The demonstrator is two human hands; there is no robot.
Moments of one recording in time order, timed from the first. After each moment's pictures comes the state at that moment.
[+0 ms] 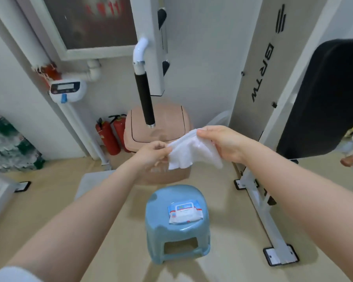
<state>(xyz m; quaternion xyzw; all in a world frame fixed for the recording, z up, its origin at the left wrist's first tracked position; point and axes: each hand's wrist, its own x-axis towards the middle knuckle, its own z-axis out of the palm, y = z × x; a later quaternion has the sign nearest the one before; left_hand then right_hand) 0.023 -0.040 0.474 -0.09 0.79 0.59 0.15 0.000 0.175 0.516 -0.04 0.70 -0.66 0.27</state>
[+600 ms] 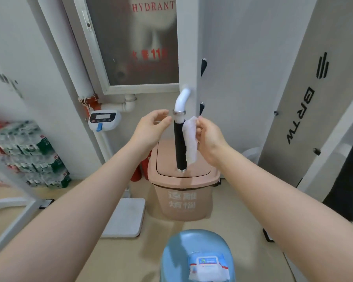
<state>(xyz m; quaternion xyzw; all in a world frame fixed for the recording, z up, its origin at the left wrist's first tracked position) -0.064 -0.112 0.594 -0.03 0.83 0.52 -0.17 -0.095 0.039 0.579 -0.01 0.60 -0.79 0.14</state>
